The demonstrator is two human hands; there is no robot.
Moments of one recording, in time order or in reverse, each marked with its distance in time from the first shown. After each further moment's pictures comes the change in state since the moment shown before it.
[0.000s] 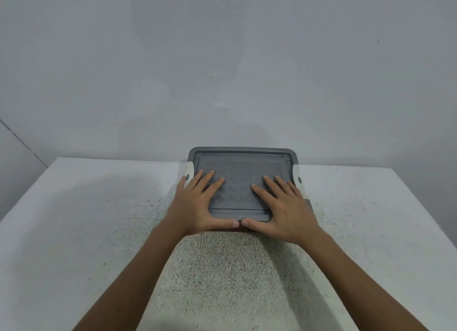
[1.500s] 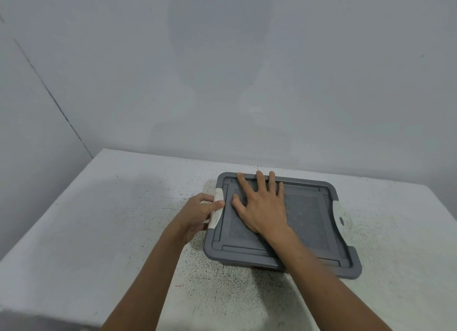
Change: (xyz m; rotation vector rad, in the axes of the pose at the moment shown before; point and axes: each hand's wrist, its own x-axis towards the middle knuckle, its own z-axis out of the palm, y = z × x) left_hand -0.055 -0.026 -0.020 -1.457 -0.036 -0.741; right_hand 0.050 -0.111 0.019 0.084 0.011 0.090
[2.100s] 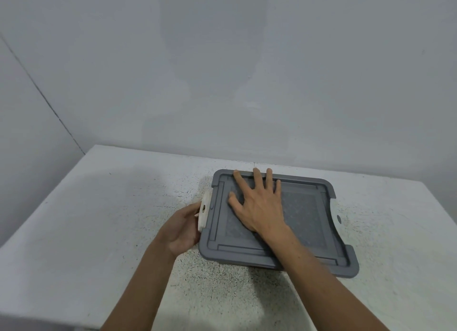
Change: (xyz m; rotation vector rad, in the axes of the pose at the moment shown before) left_hand 0.002 -0.033 -0.020 -0.573 -0.230 -0.159; right_hand 0.001 0.002 0.000 0.025 -0.001 -0.012
